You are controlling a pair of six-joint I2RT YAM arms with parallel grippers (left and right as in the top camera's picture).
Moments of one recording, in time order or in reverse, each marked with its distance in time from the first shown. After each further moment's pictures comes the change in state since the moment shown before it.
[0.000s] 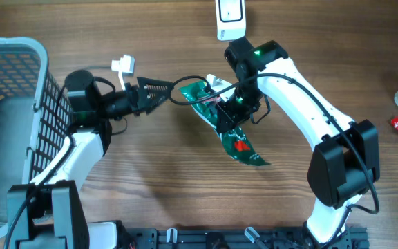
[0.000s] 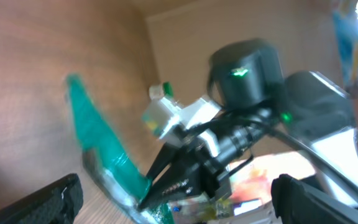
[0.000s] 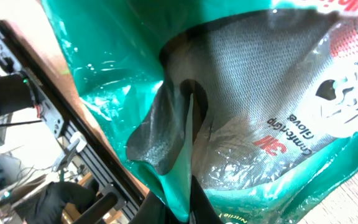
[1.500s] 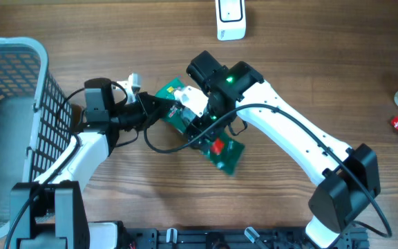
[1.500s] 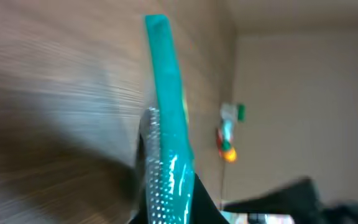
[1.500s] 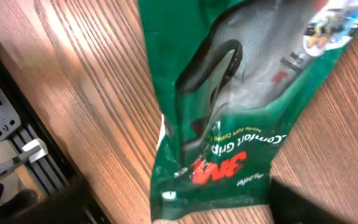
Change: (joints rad) left arm -0.059 0.001 -0.001 -0.426 -0.353 0.174; right arm 0.235 -0.104 0.002 0.136 0.224 0.013
